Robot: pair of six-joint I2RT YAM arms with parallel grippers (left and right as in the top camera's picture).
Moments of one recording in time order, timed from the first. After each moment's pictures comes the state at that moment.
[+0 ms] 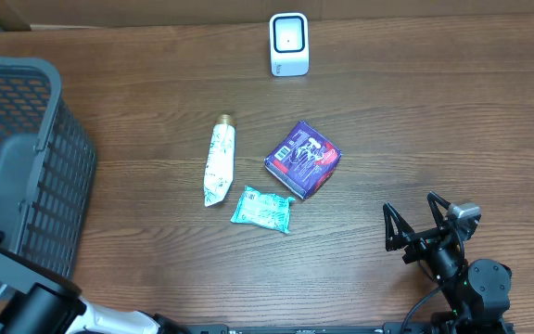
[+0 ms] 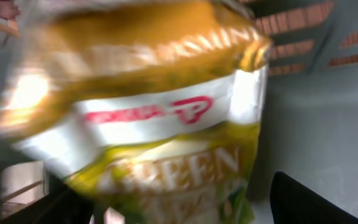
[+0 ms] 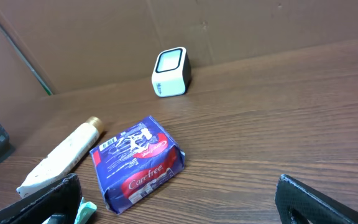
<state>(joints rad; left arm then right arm) 1.02 1.84 1.27 -0.60 -0.51 -0.22 0.09 0.01 0.09 -0.24 -0.28 0.28</state>
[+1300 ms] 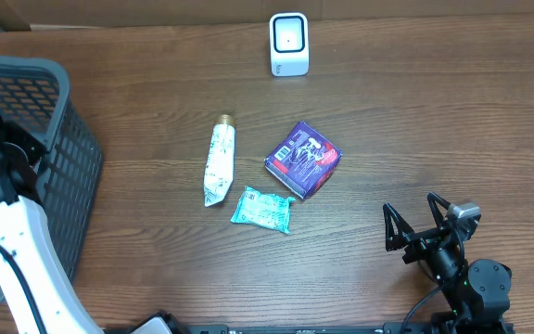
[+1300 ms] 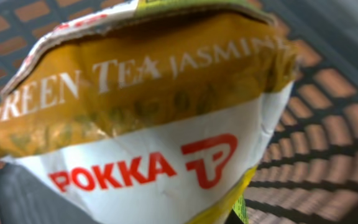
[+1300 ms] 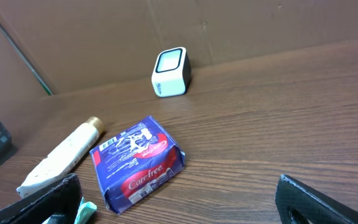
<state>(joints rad) 0.57 1.33 1.35 -0.73 -0.19 -0.26 0.09 0.01 0.09 -0.24 -0.28 0.28</state>
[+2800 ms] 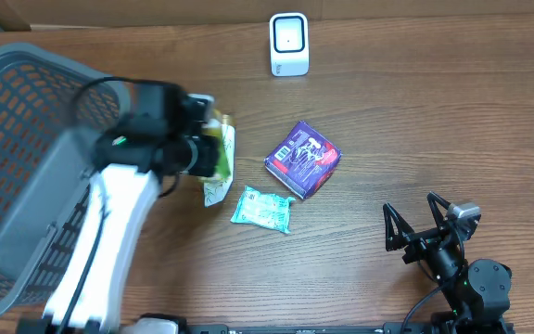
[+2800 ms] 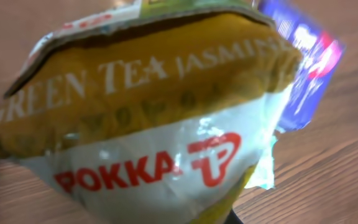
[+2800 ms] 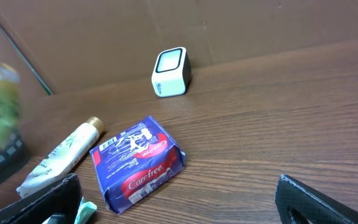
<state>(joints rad) -0.16 1.46 1.27 -0.98 0.21 0.00 0.09 0.01 0.09 -0.24 -0.28 0.28</state>
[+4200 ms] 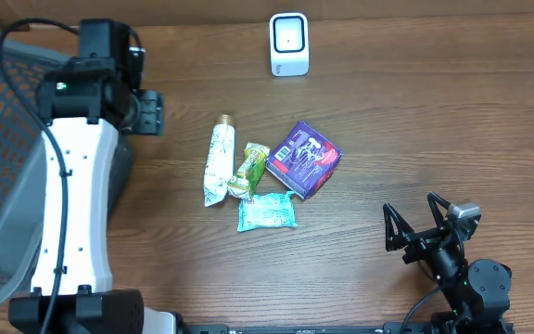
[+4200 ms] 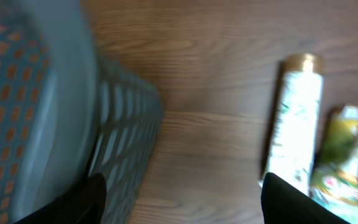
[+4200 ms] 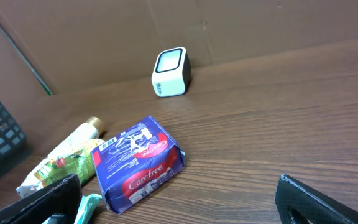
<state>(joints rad) 0.03 1.63 1.78 -1.29 -0.20 0.03 0.09 0.01 0.09 -0.24 -0.28 0.28</state>
